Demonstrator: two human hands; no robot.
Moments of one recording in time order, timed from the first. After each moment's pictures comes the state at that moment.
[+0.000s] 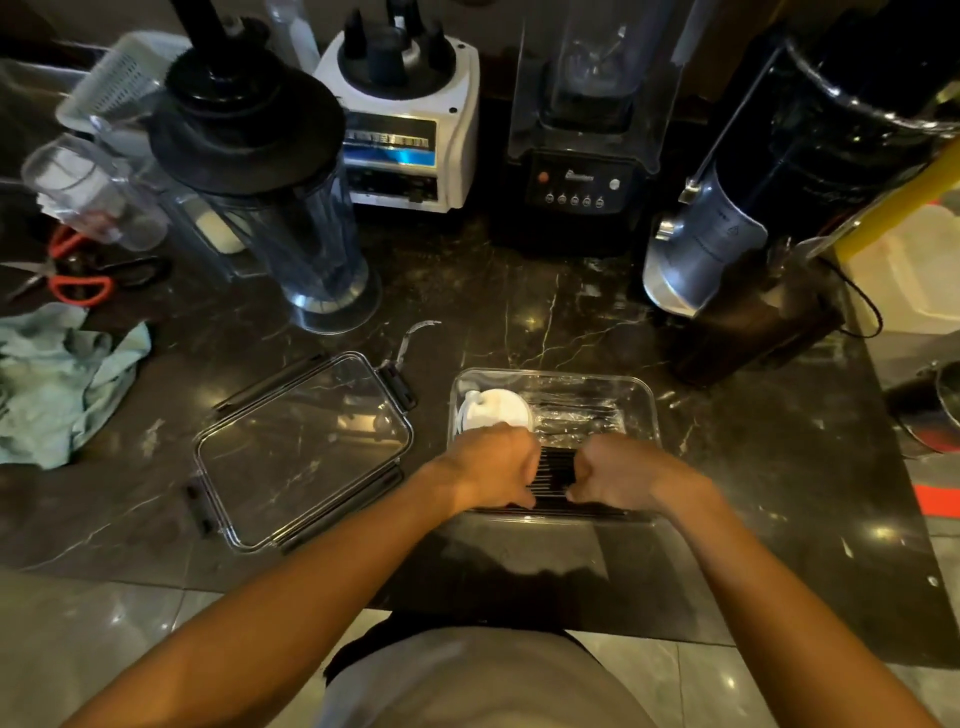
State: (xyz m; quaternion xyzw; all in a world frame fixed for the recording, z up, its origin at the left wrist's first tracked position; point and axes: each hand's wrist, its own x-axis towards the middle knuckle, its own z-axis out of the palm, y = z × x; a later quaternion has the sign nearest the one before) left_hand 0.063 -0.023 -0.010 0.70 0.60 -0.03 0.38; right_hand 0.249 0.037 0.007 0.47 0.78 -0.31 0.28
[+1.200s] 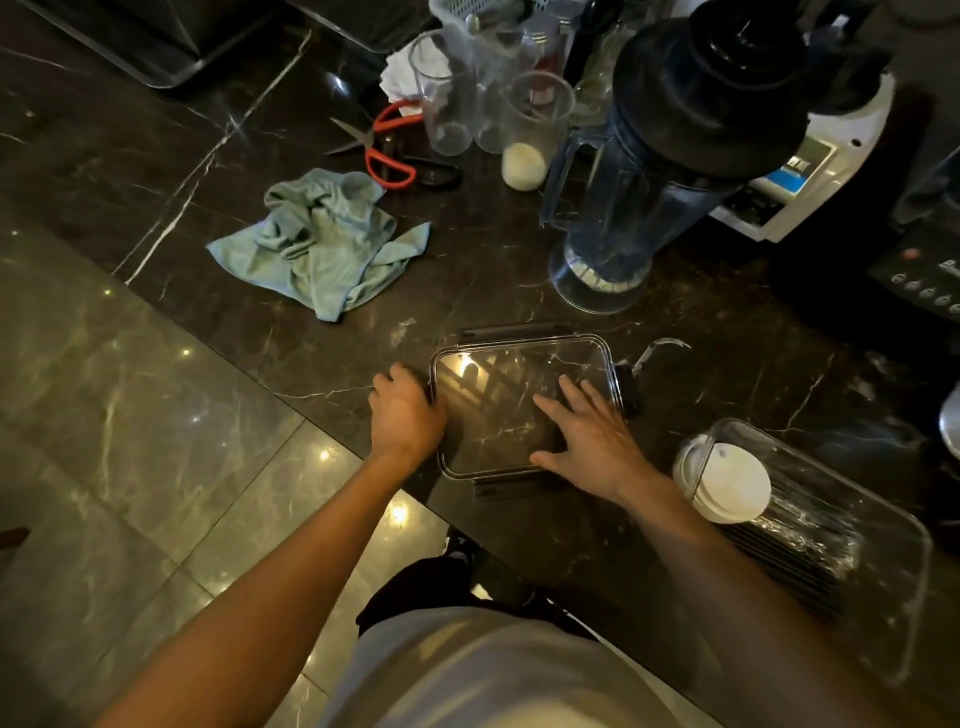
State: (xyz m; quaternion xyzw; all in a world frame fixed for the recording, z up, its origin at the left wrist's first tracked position) left_hand -0.187 -0.190 -0.060 0.14 0.91 0.25 0.30; right_hand -0.006 -0.024 -0.078 0.28 0.90 -0.24 0.21
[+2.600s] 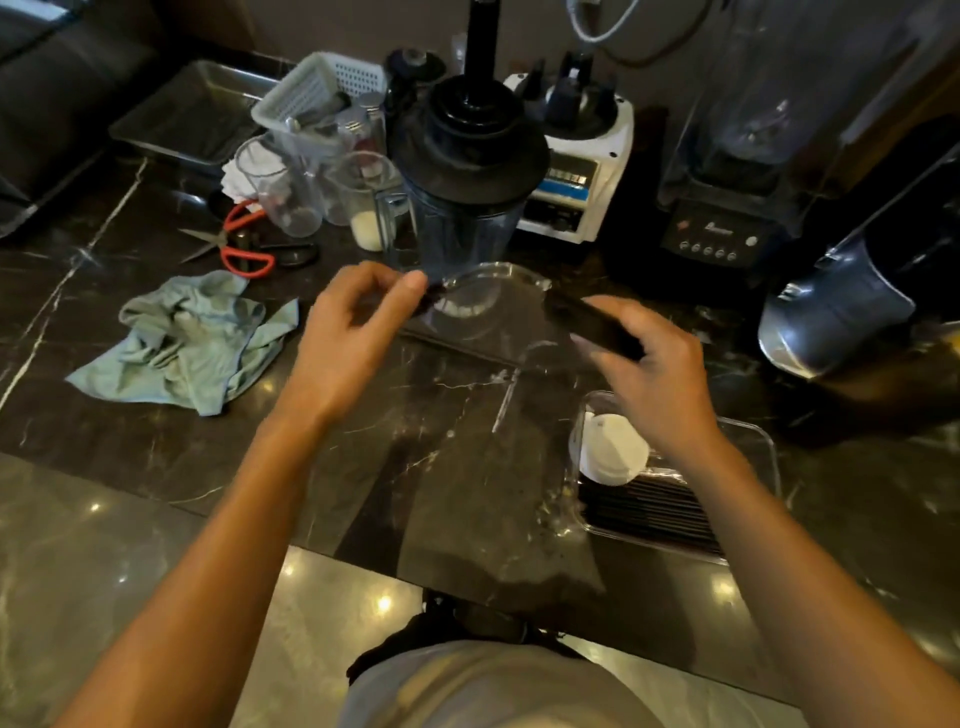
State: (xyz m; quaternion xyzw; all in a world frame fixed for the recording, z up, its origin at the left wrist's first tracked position) left_hand -0.170 -0.111 0.098 0.43 0.70 0.51 0.25; right_hand 0.093 0.024 0.074 0.33 0.82 -0.31 -0.35
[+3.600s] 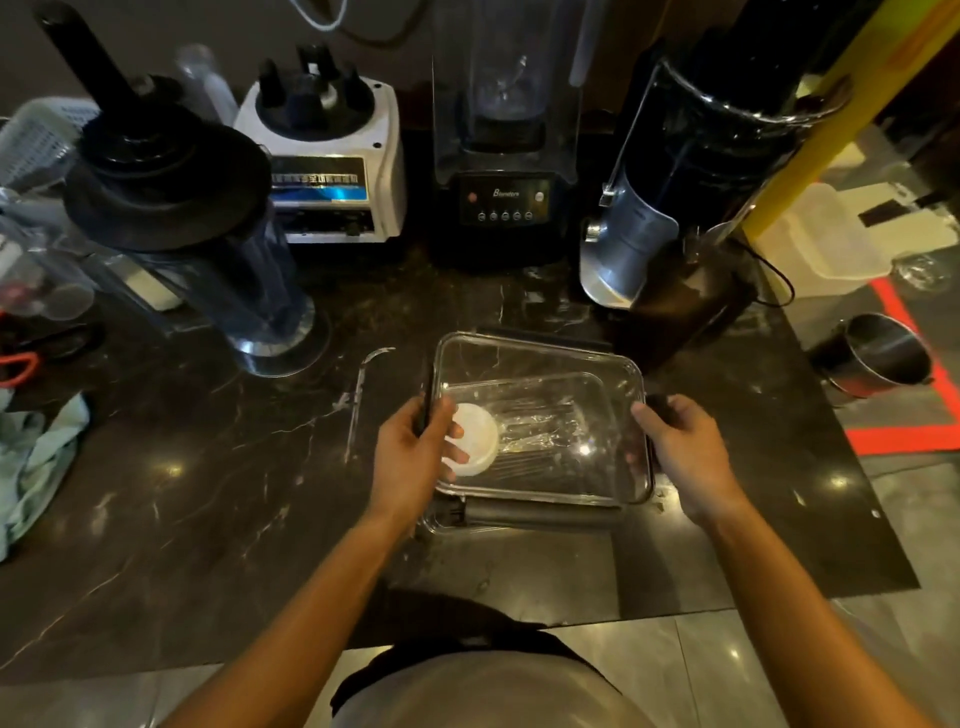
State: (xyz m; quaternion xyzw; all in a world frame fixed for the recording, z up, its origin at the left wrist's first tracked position) left_hand 0.041 -0.045 -0.004 0.32 0.63 0.49 0.51; right_hand 0.332 0.016 -0.001 0.68 0.40 -0.49 -0.36
